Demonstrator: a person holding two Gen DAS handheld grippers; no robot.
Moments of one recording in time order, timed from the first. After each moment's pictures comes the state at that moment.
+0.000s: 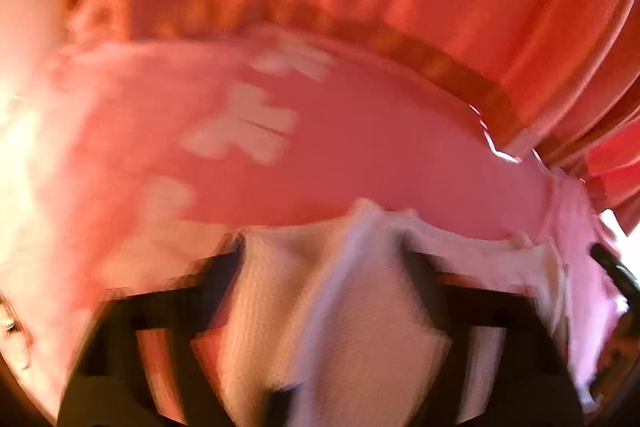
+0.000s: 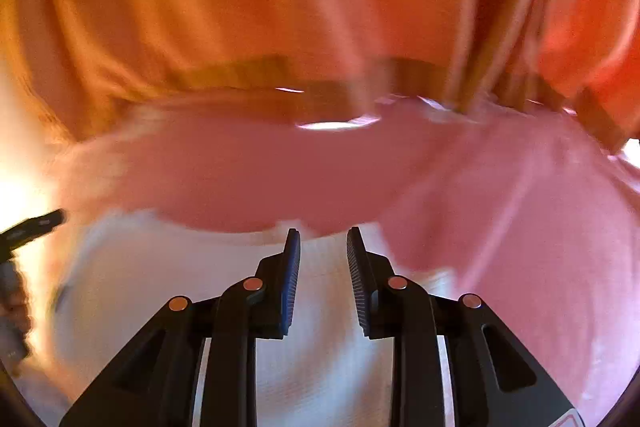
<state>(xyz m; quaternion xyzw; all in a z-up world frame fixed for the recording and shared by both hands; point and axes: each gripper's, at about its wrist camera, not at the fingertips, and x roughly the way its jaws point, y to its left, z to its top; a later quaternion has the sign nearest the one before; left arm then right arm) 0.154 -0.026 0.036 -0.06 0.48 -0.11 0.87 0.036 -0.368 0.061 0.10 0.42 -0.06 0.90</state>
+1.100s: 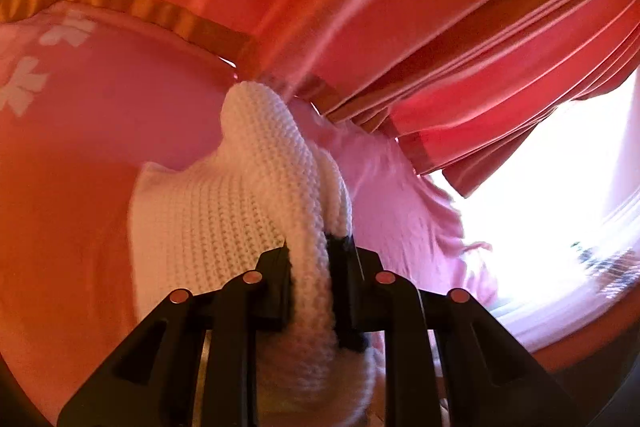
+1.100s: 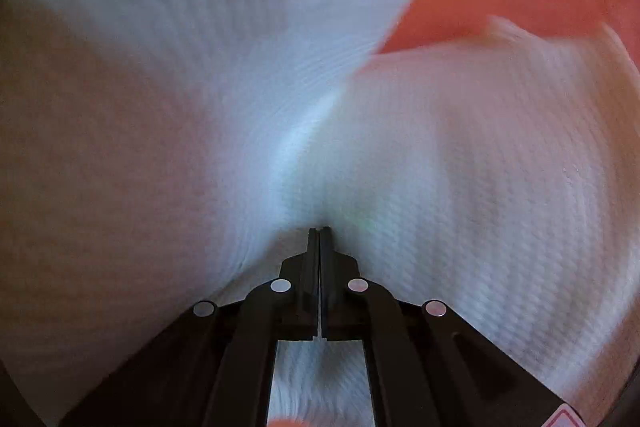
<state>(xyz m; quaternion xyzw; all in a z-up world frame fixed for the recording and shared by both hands) 0.058 -0.204 0.111 -0.18 0.50 -0.39 0.75 0.045 -0.366 -0.031 0.26 0.58 0.09 0.77</state>
